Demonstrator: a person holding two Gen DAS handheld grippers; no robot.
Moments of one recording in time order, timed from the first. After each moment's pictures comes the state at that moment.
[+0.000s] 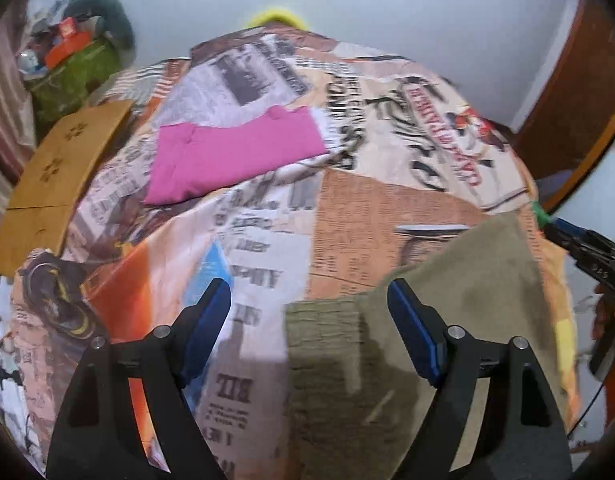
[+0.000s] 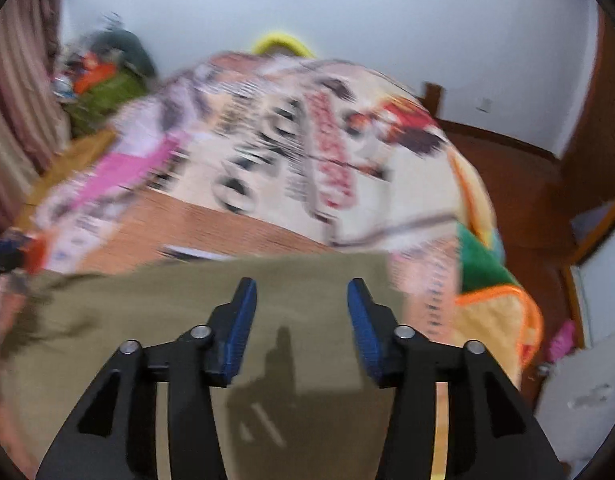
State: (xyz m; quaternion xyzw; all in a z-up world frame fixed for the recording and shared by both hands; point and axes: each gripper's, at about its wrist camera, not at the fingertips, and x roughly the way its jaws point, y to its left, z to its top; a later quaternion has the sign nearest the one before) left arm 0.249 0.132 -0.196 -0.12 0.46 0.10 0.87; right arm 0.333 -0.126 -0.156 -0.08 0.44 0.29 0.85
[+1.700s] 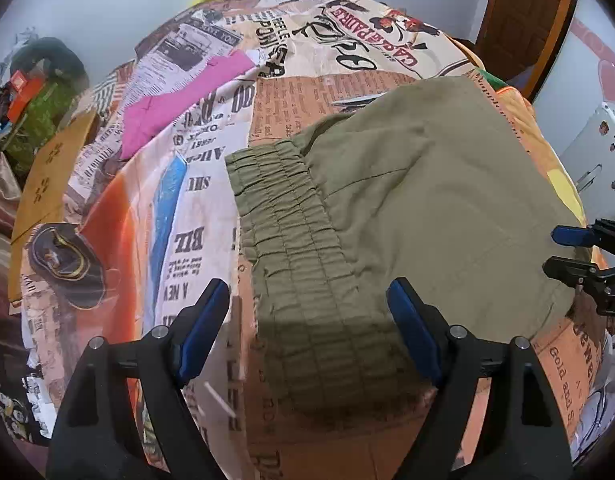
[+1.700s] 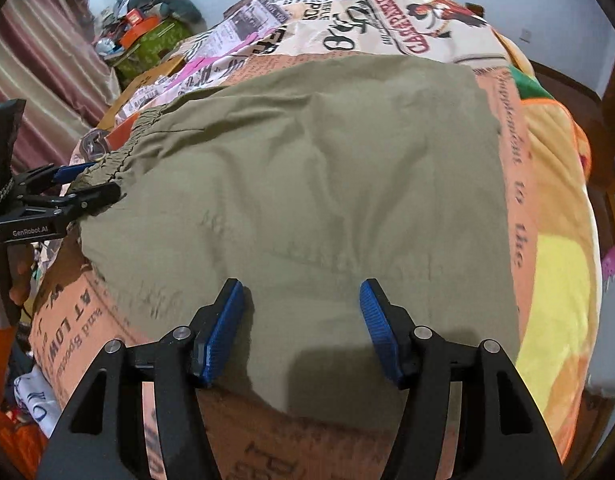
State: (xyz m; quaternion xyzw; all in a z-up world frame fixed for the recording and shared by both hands) left arm 0.159 0.055 -0.228 0.01 0.53 0.04 0.85; right arm 0.173 -0.146 -0.199 -0.05 0.55 0.33 0.76
